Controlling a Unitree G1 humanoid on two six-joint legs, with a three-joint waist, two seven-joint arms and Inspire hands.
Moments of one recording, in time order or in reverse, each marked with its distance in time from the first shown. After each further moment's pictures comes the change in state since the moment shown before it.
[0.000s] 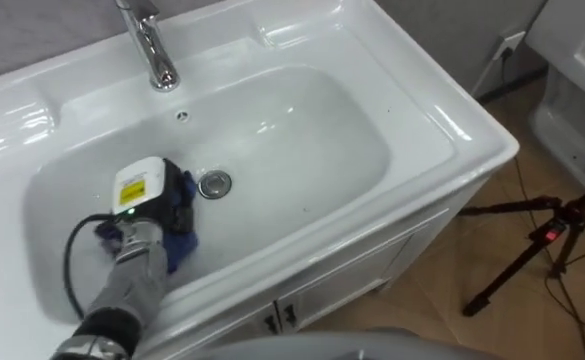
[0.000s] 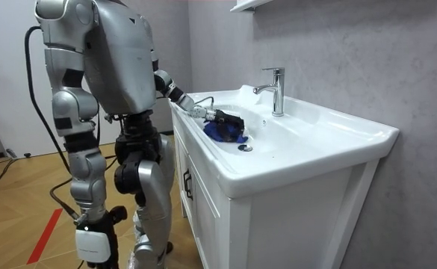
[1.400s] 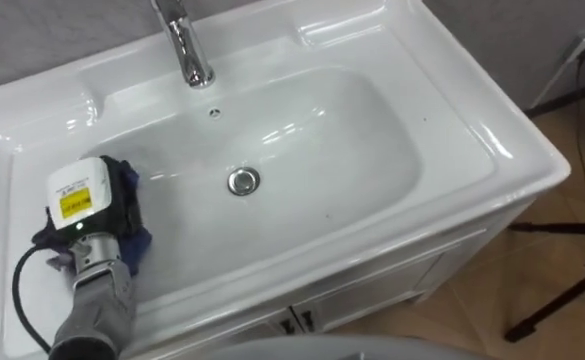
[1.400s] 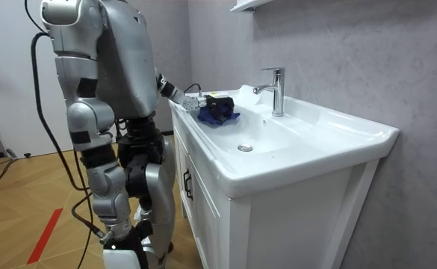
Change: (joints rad) left arm 0.077 -0.014 0.159 -0.207 -0.142 -0.046 0.128; right arm -0.045 -0.038 -0.113 0.041 0.096 -0.154 -0.068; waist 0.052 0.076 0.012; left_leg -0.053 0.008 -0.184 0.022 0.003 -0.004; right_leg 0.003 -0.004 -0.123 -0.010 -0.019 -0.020
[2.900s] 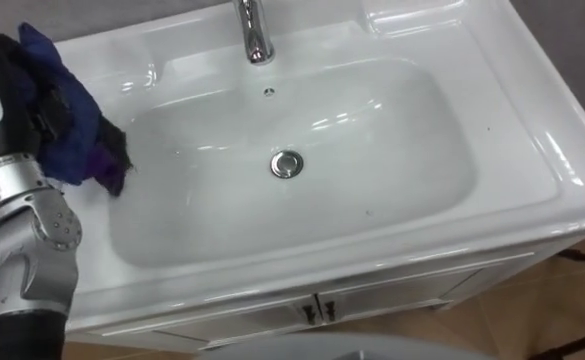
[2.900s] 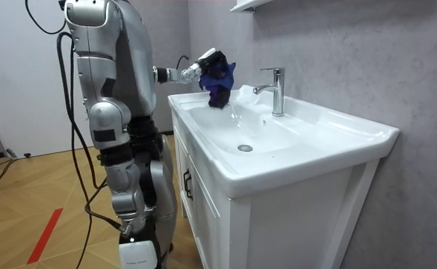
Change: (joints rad) left arm -0.003 0.099 0.178 -0.463 -0.096 0.014 -0.042; right arm 0.012 -0.009 0.076 0.038 0.014 -0.018 0.013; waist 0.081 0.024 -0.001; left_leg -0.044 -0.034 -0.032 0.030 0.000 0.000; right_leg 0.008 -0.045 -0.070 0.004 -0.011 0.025
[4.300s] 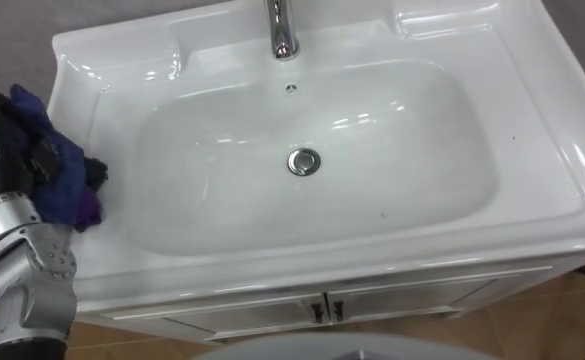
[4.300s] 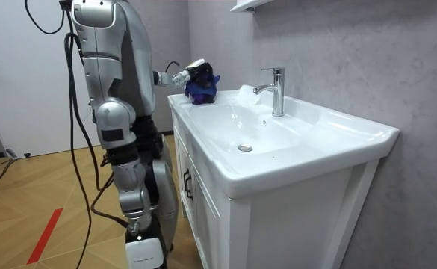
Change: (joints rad) left arm 0.094 -0.032 -0.030 0.043 0.003 0.080 -0.064; right arm 0.003 -0.007 0.022 0.004 0.000 0.001 0.011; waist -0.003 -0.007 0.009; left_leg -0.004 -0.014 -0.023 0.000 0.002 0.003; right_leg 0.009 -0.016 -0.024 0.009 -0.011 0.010
